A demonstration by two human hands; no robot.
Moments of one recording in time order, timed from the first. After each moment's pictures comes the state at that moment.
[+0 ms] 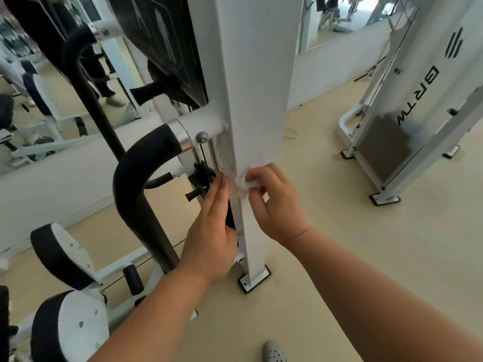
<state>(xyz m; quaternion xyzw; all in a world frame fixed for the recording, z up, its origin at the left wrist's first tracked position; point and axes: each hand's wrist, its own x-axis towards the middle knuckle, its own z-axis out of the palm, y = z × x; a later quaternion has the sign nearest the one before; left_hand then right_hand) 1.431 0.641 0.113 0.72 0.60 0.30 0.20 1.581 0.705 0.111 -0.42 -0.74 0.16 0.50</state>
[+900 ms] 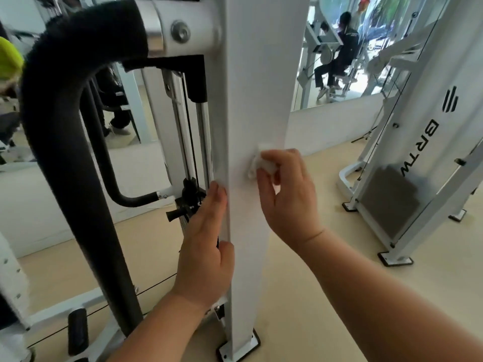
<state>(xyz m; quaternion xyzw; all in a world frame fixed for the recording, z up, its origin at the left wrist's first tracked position) 1.454 0.677 -0.021 0.68 0.55 0.47 0.05 1.603 0.761 0.035 -0.30 -0.74 -0.05 0.59</state>
